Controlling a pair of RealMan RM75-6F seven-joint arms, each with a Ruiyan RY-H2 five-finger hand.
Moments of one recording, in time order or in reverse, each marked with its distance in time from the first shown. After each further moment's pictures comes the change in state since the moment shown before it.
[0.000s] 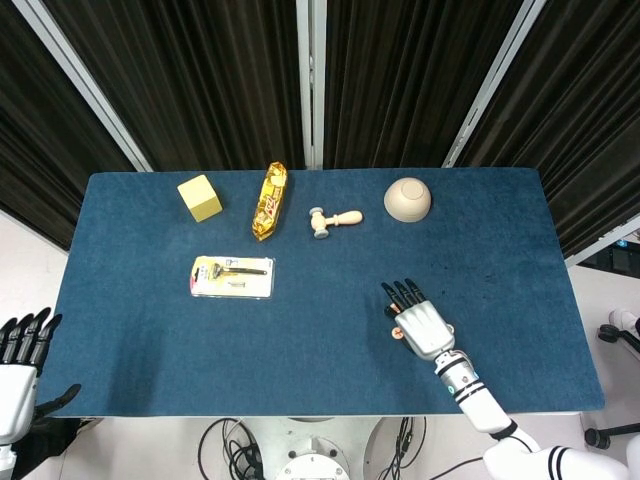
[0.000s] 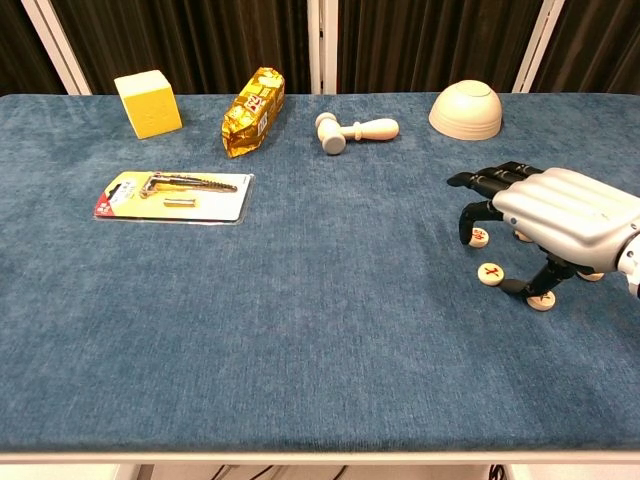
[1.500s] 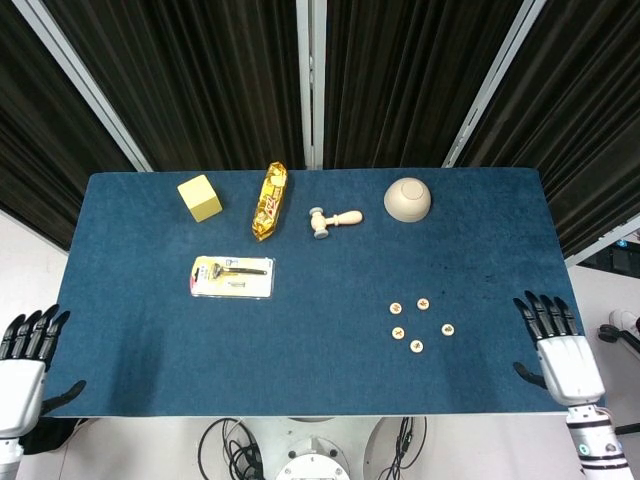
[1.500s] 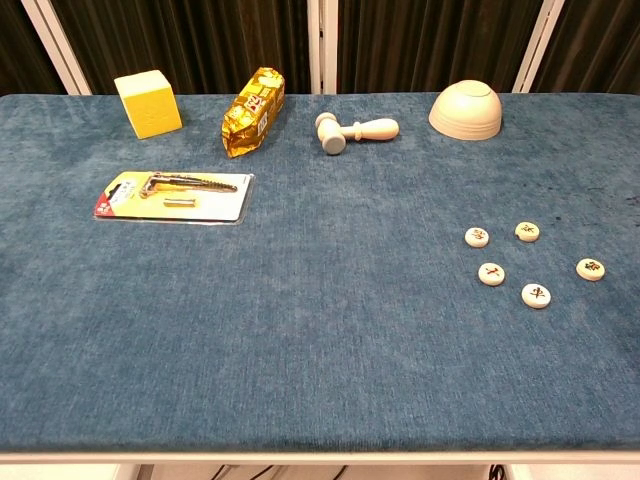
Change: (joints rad) left arm -0.024 -0.013 -0.004 0.003 -0.019 -0.036 0.023; right arm -0.359 0.343 -0.080 -0.070 -0.172 0.417 0.353
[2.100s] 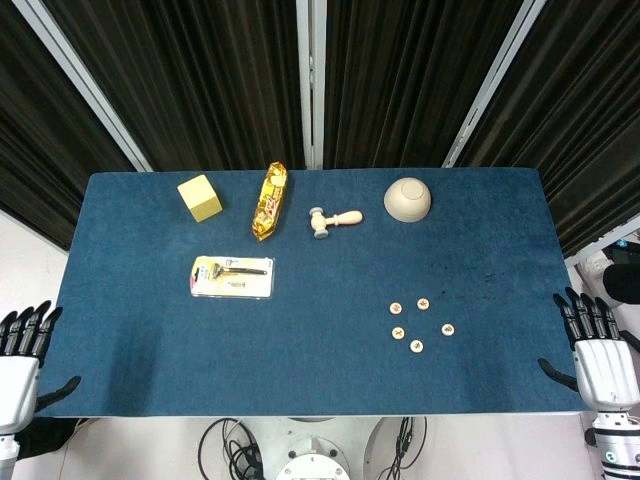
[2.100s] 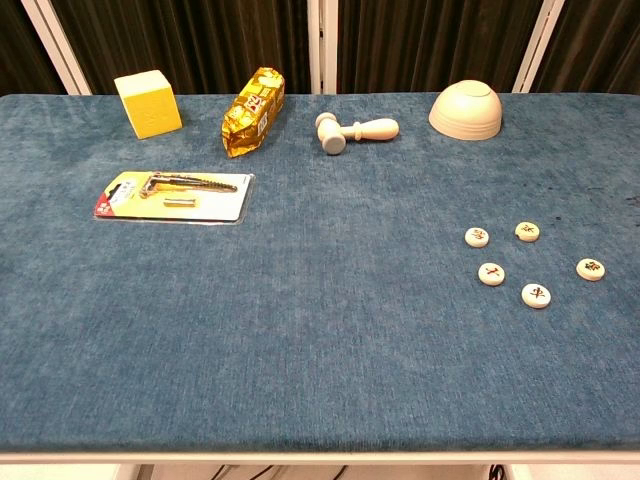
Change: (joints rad) left arm -0.002 -0.003 -0.015 0.008 -0.018 0.009 0.006; right arm -0.060 0.017 0.006 0.058 0.056 0.139 0.135
